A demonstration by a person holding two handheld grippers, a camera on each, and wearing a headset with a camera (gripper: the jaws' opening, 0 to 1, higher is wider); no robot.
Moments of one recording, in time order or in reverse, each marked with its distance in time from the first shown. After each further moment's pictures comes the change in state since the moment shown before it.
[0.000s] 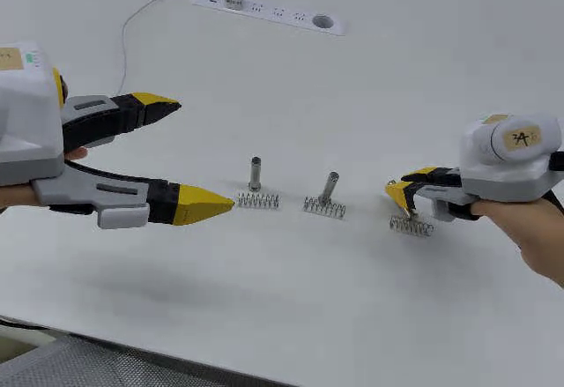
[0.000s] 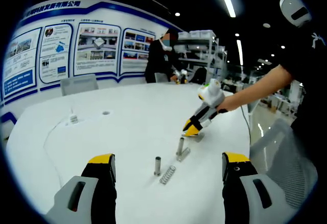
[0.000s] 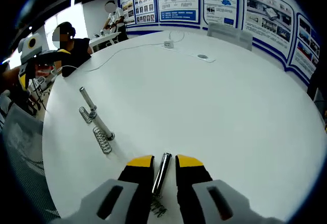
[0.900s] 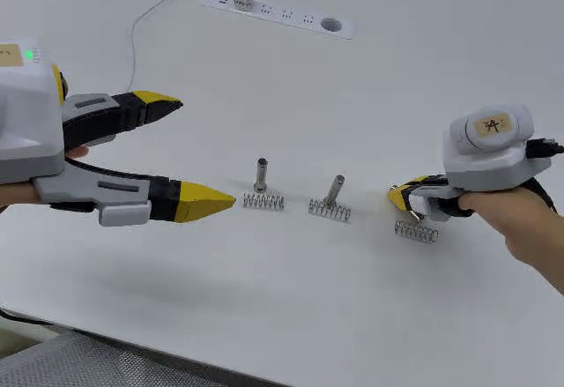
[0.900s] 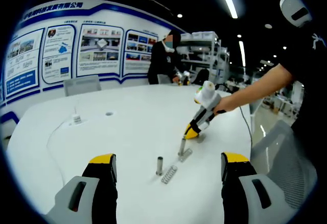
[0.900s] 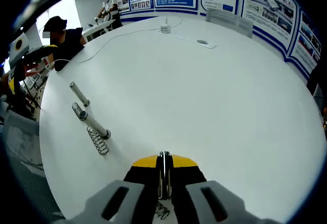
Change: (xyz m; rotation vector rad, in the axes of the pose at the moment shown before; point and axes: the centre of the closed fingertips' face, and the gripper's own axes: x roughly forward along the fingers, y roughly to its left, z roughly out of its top) left arm -0.007 0.002 0.000 -0.003 -0.014 0.024; right arm 0.012 0.002 -0.009 0.026 0.140 -0.021
